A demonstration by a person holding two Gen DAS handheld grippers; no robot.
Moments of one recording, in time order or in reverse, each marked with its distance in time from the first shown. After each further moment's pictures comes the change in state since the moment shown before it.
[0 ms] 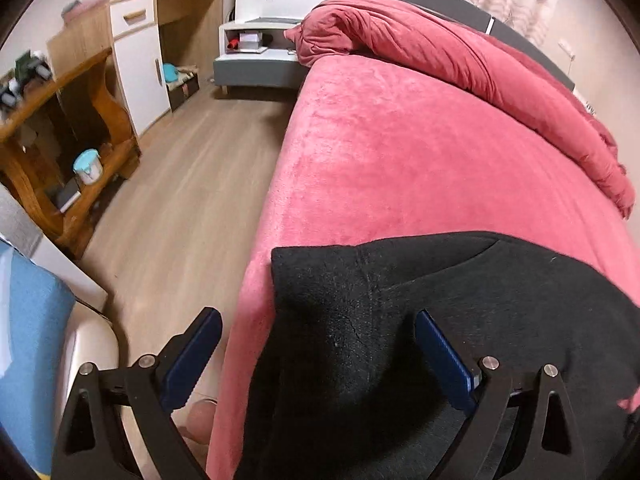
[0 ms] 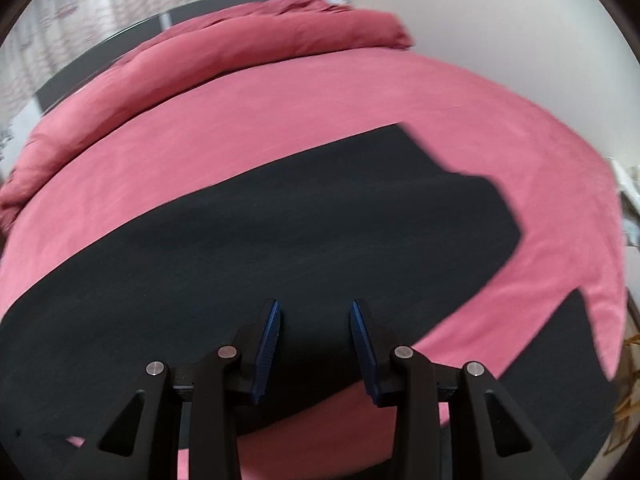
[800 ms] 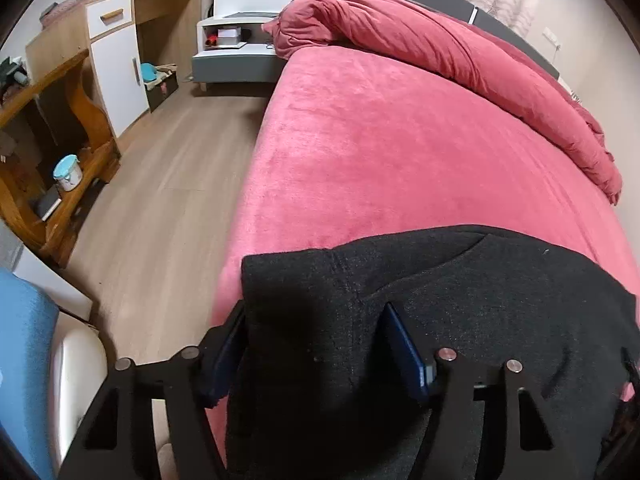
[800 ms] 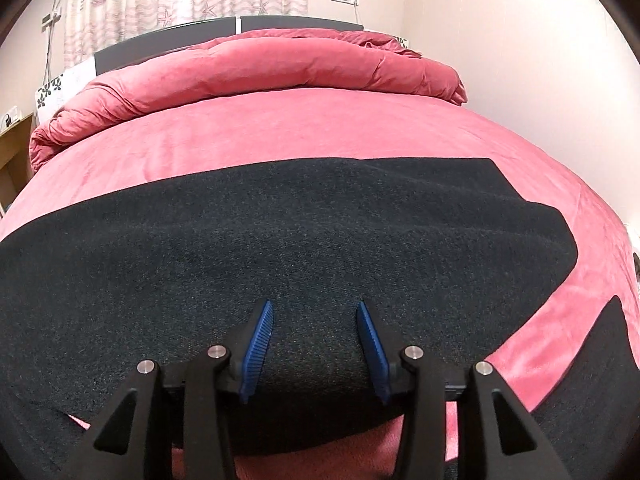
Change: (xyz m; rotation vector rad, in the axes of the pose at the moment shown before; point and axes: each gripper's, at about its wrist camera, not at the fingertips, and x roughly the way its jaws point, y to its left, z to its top) left arm 0.006 0.000 0.001 0.033 0.031 -0.061; right arm 0.005 0.082 -0.073 -0.181 -0.196 -0.016
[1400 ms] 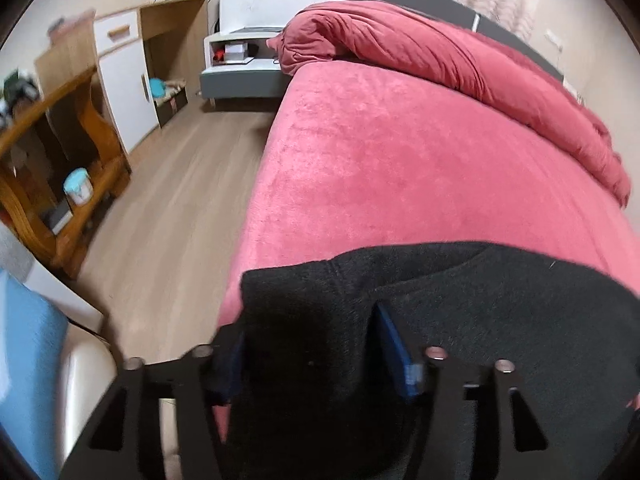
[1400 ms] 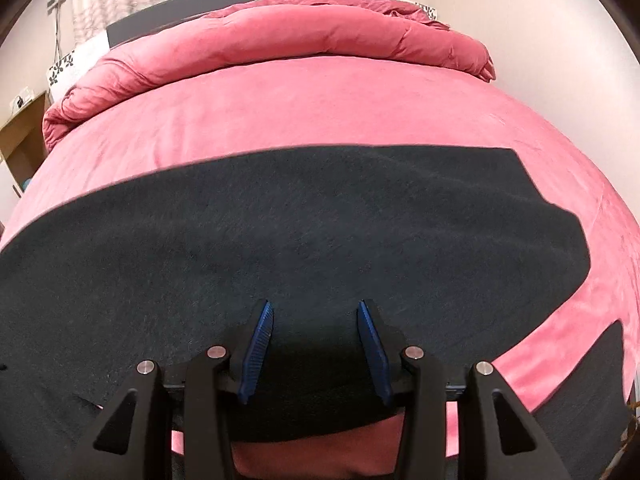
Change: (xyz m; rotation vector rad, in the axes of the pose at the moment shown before) left arm -0.001 -0.005 0.008 -0.022 -0.054 0.016; right arm 0.004 -0.031 0.051 -0.017 0.156 0.061
